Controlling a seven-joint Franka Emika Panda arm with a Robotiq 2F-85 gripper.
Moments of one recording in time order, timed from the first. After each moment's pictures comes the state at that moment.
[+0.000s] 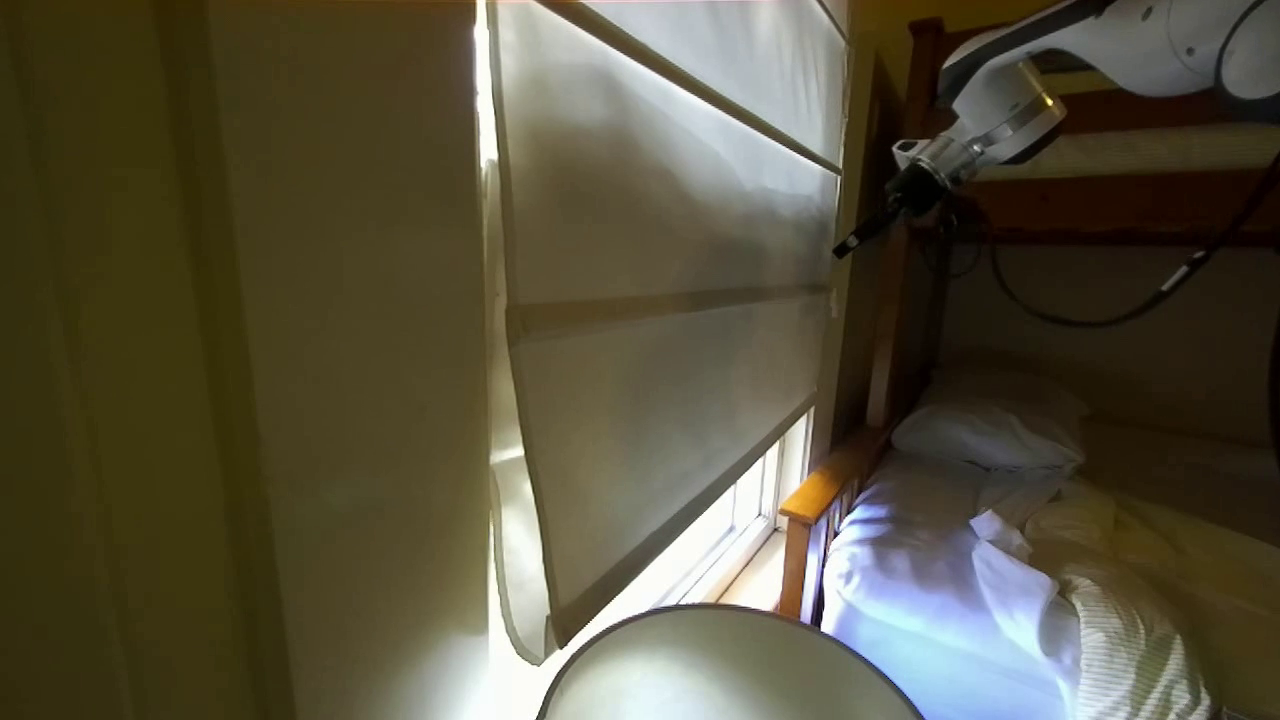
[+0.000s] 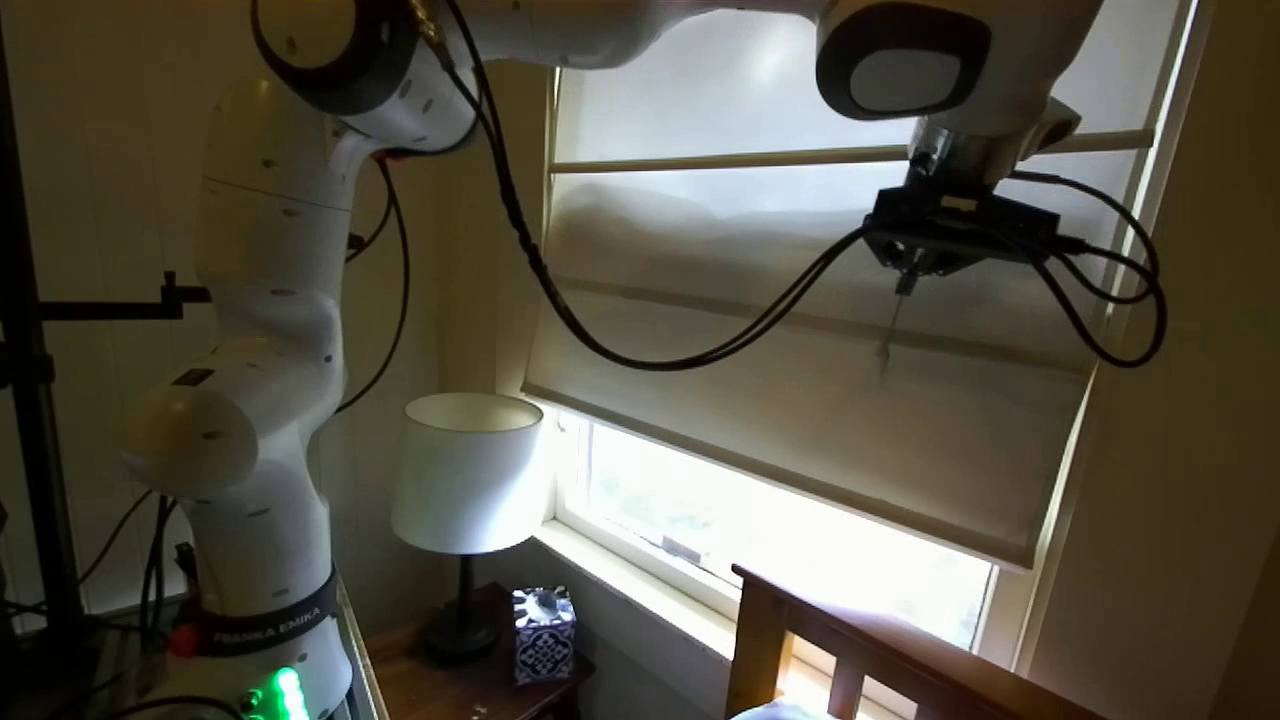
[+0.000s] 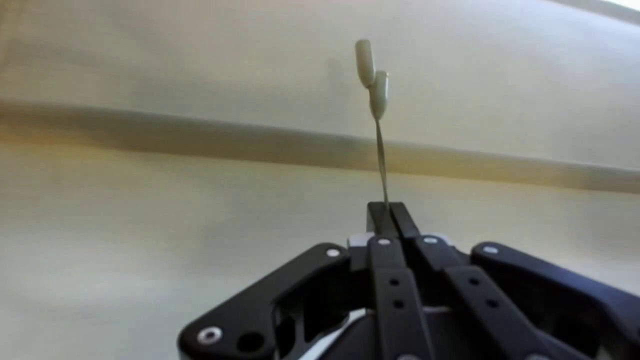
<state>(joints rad) -0.45 0.14 -0.31 -1.52 0.83 1.75 -1.38</state>
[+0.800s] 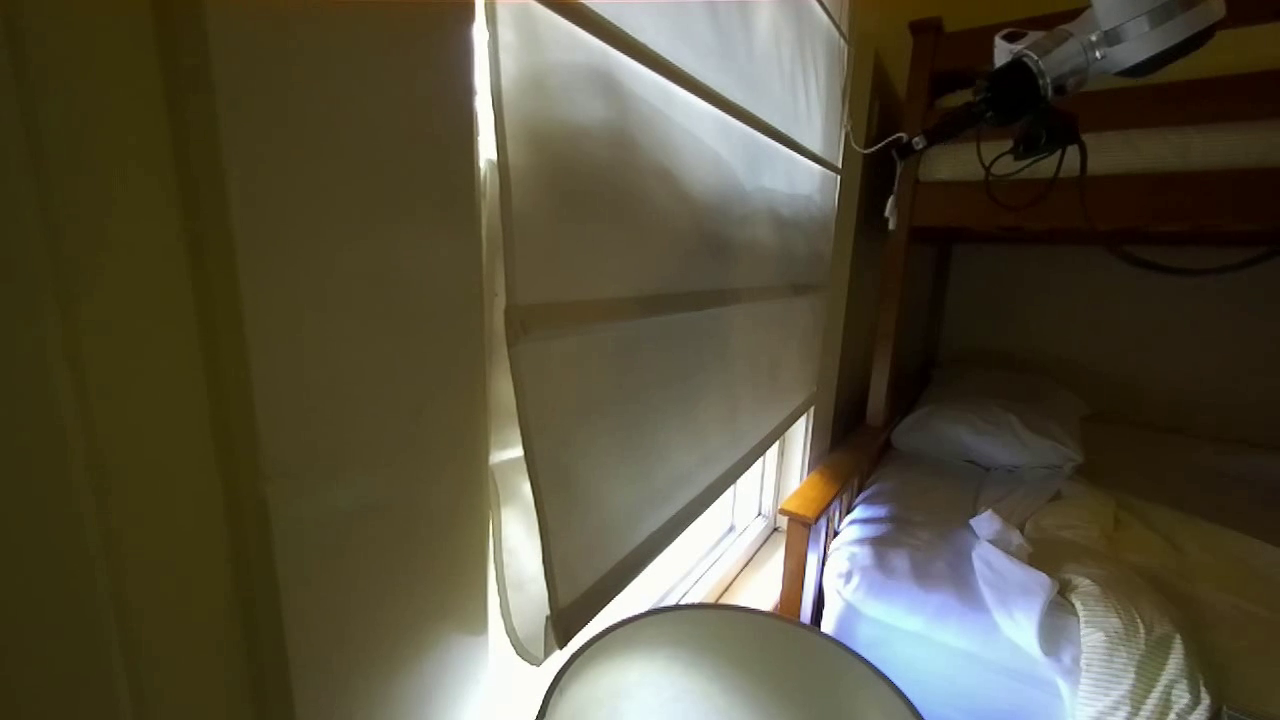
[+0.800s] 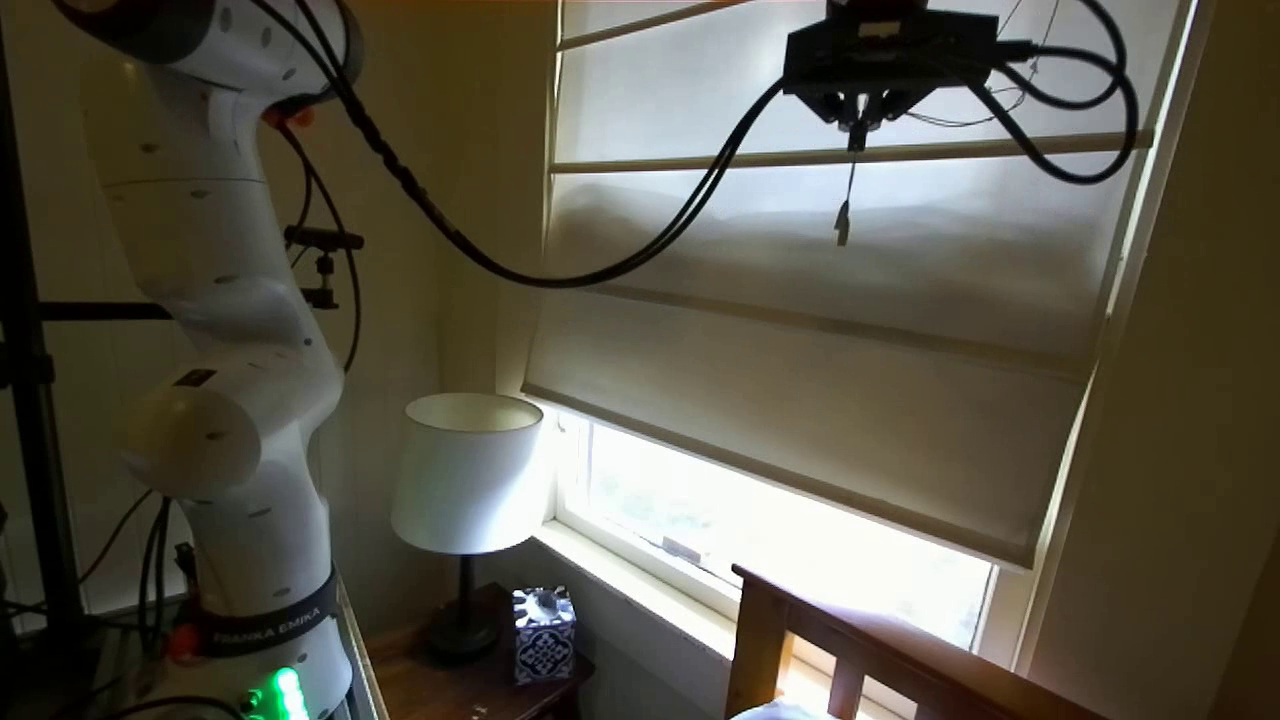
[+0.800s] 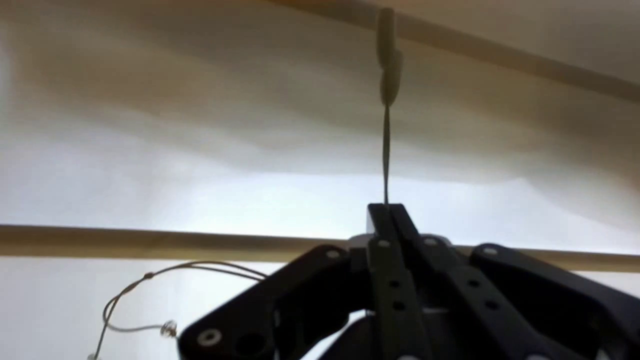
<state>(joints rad) -0.43 -0.20 -0.38 -1.68 0.92 1.75 -1.43</state>
